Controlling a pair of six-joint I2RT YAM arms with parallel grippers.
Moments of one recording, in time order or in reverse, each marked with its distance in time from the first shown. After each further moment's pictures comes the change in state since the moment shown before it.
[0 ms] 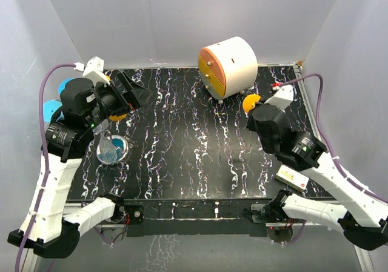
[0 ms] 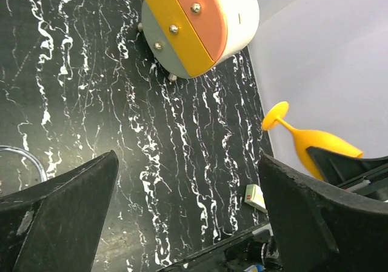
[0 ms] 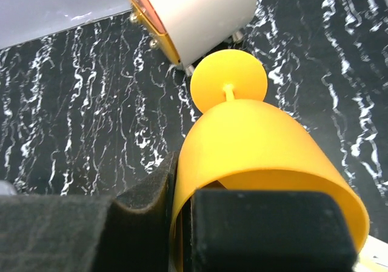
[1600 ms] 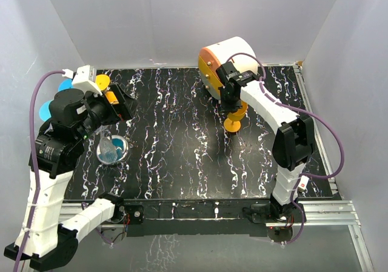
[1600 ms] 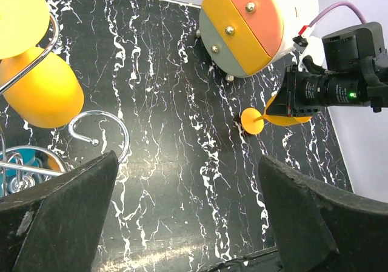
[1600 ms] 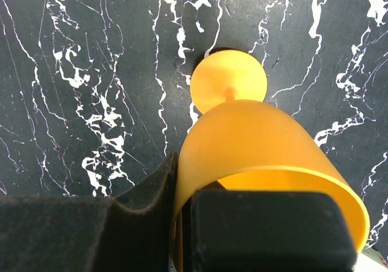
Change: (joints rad) left arm 0.000 -0.079 0.033 -0.144 -0.160 0.215; right arm -0.376 0.985 0.601 -0.326 -0.621 -0.270
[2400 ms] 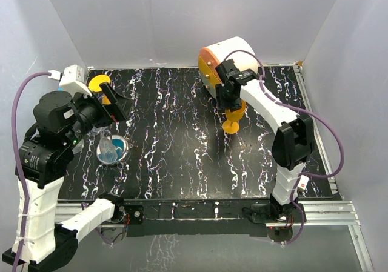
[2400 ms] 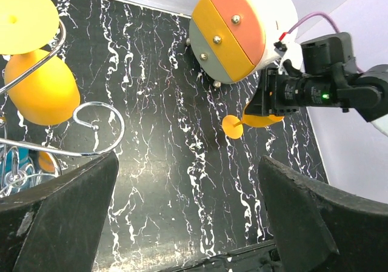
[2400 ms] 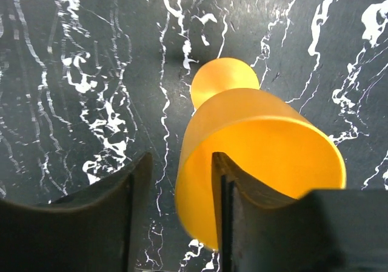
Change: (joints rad) left arm 0.000 0.002 0.118 -0.094 0.002 -0.045; right arm 0.000 0.021 0.016 0.025 -0.004 -0.040
